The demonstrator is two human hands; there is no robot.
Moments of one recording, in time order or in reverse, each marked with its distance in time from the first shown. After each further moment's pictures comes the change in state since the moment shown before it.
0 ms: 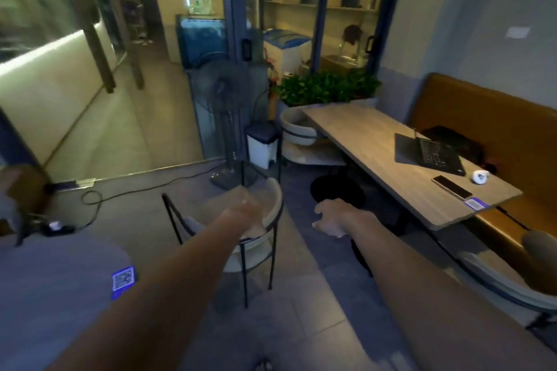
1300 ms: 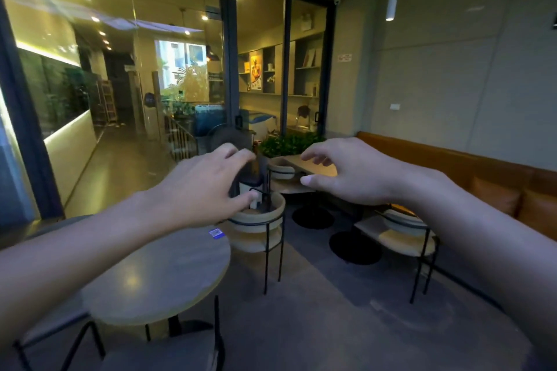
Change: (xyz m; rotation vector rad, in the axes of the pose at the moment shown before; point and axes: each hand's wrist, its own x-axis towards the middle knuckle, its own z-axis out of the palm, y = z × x) left_hand -0.870 -0.250 -0.085 0.523 0.856 0.775; right_hand -0.818 -0.401 0.176 -0.085 0.786 -0.317
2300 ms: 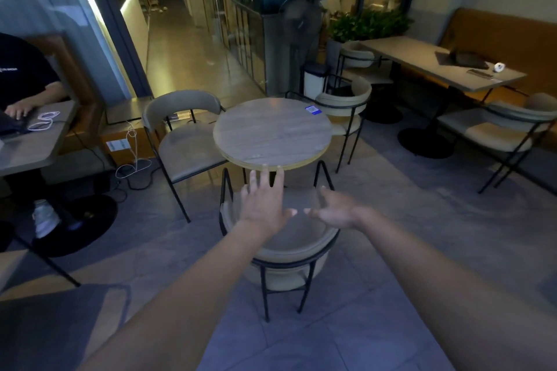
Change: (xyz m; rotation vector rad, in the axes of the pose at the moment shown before) left_hand -0.382 -0.119 0.161 -0.233 -0.549 -0.579; right_hand -0.001 -0.299 0.416 0.400 -0.648 0.487
